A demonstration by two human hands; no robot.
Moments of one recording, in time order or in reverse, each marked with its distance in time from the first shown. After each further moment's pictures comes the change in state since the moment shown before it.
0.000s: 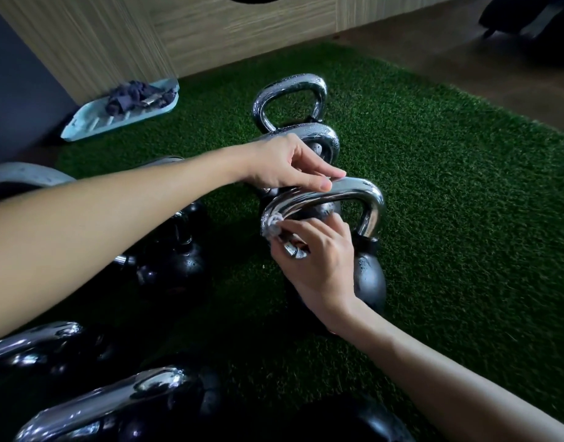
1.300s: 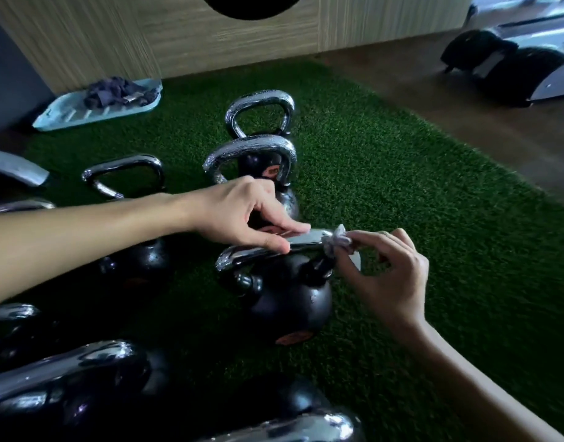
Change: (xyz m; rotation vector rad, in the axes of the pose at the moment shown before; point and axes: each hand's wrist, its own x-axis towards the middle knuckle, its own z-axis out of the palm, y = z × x) left_hand -0.051 0.043 0.057 0.251 0.103 0.279; right_hand 0.002 0.053 -0.169 0.027 -0.005 0.032
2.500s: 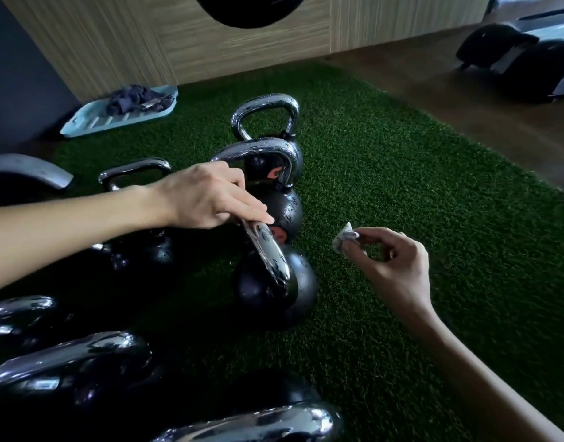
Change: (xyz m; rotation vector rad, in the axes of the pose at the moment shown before) left_hand -0.023 -0.017 -0.023 0.690 0.065 0.213; right_hand 0.010 0.032 -0.010 0.212 -0.196 0.322
